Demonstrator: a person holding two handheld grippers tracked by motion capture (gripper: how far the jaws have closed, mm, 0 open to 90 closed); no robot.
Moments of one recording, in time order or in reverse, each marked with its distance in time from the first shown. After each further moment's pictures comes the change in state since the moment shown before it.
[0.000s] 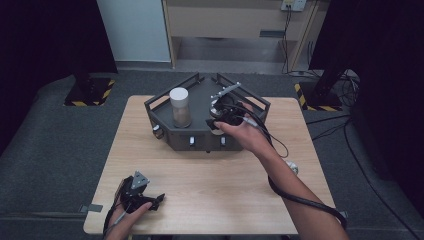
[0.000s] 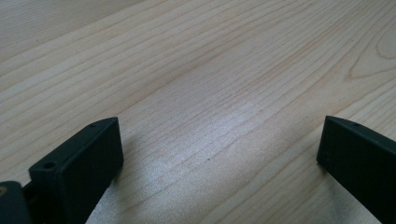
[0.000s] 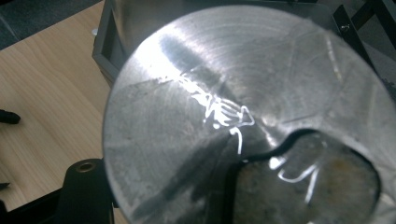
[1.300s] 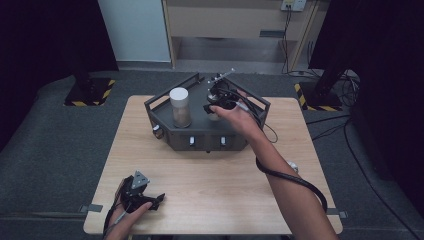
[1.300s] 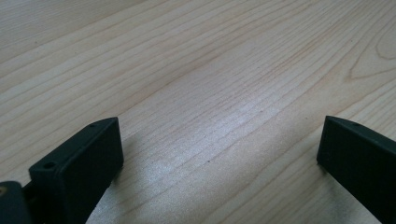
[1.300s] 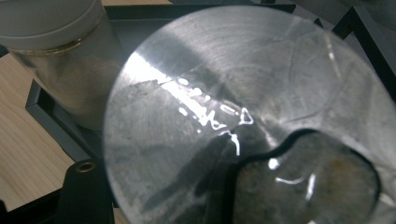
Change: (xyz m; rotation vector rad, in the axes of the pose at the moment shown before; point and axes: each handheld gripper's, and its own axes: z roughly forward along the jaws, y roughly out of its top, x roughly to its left) left arm 0.001 0.001 0.001 0.000 -0.002 0.005; right arm -0.025 0.031 0.042 0.006 -0.040 0.063
